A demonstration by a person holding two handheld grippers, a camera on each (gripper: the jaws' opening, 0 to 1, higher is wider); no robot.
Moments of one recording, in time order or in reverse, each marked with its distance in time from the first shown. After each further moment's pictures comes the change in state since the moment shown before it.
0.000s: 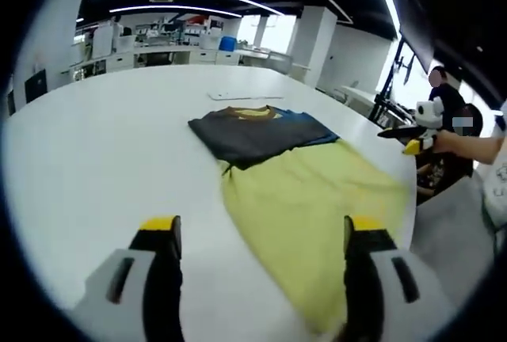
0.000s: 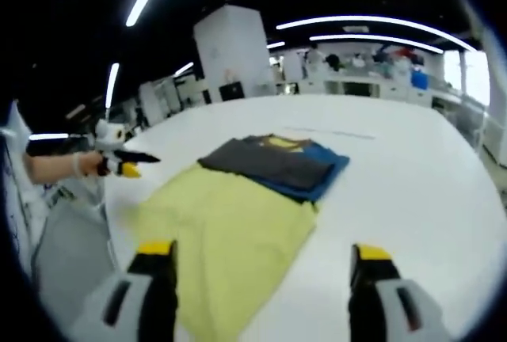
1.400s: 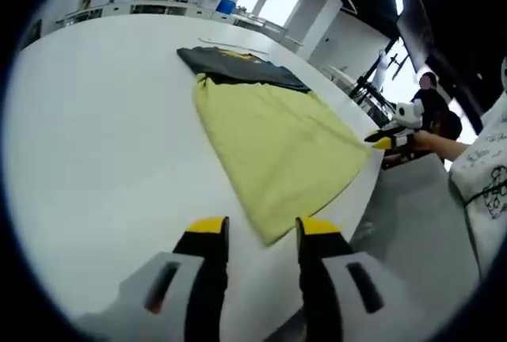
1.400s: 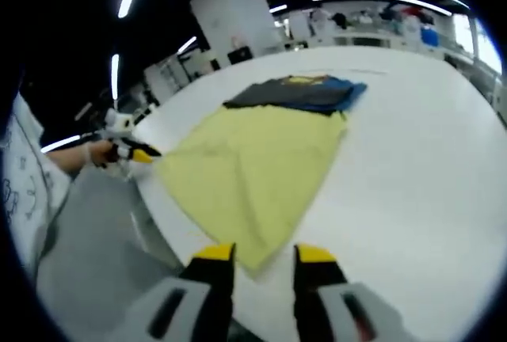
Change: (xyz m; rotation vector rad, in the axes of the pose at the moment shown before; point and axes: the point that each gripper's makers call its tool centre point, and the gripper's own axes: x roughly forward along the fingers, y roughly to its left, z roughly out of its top) left arm -0.044 -0.043 -0.091 -0.177 0.171 -0.122; right arm -0.035 0.047 -0.095 0.100 0.202 0.111
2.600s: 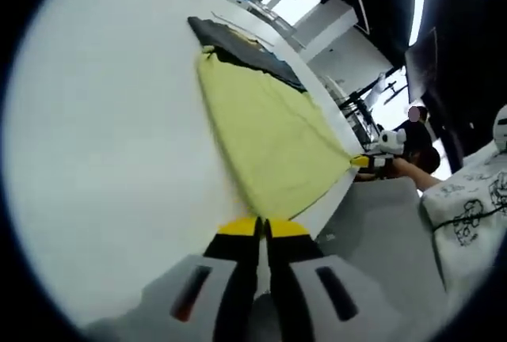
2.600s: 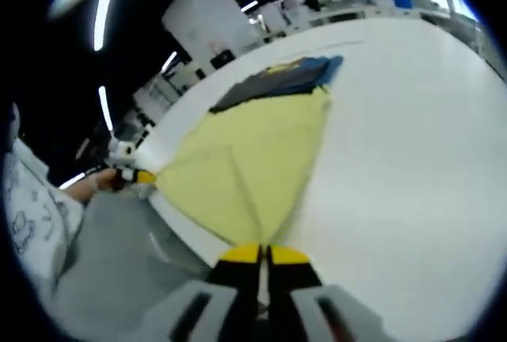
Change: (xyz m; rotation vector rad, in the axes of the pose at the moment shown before) left arm -0.005 -0.029 -0.024 -0.223 0.042 -0.155; right arm -0.014 0.008 -0.021 0.223 0.007 0.057
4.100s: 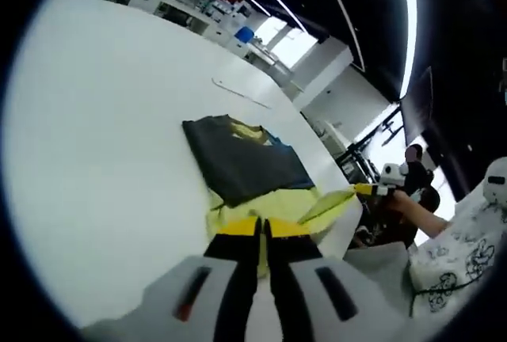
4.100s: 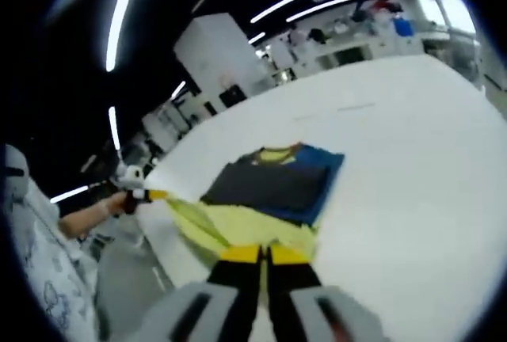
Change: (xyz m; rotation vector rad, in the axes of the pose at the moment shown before) left arm -0.006 0.005 0.150 -0.006 -0.285 0.020; right arm -0.002 0.018 0.147 -0.070 -0.192 0.012
